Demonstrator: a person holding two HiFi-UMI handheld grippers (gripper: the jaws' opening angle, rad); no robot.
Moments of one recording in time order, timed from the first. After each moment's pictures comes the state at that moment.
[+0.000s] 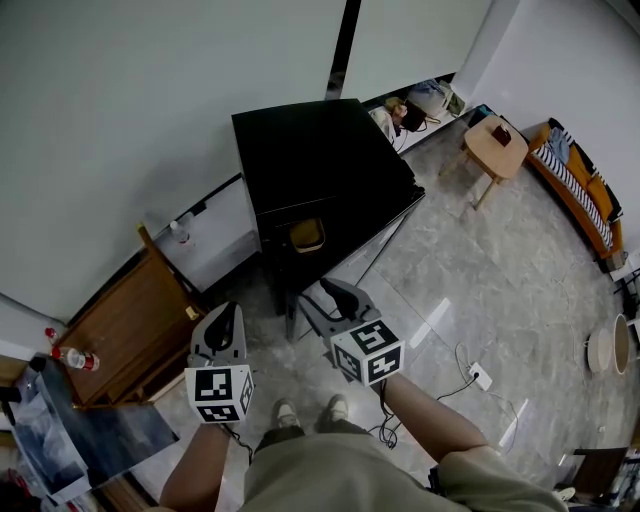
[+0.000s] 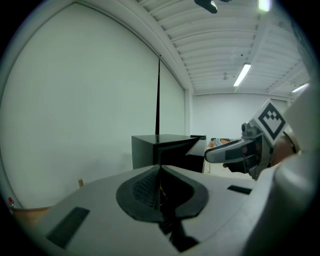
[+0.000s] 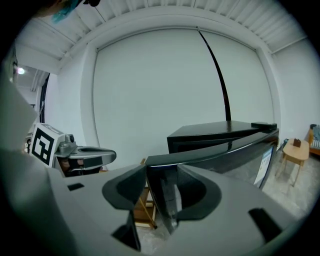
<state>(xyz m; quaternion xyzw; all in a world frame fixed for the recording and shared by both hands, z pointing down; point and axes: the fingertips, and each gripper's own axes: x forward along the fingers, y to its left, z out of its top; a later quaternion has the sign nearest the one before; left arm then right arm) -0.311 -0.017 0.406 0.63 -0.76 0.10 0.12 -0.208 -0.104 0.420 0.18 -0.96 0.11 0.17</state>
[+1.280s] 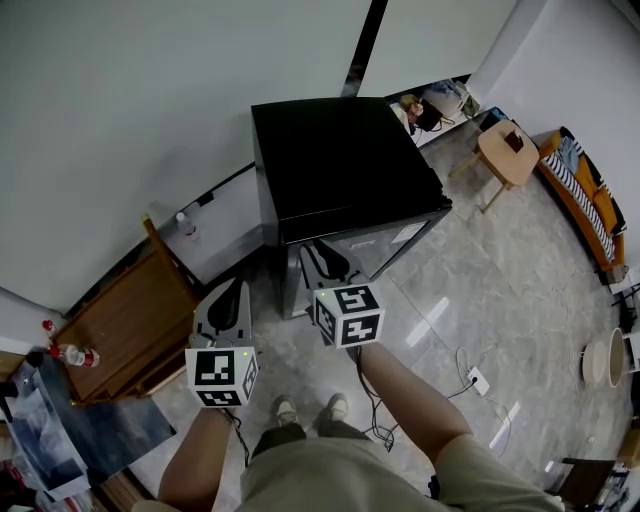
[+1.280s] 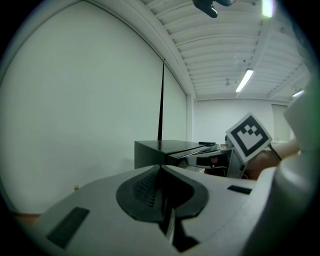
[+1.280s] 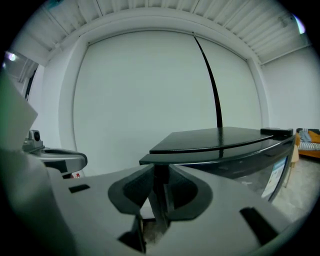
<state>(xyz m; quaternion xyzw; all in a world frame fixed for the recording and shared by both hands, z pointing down) -0.363 -0.058 0.395 0.64 -0.76 0.06 0.10 -0.298 -0.181 0.424 0.26 -0.95 0.10 0.14</state>
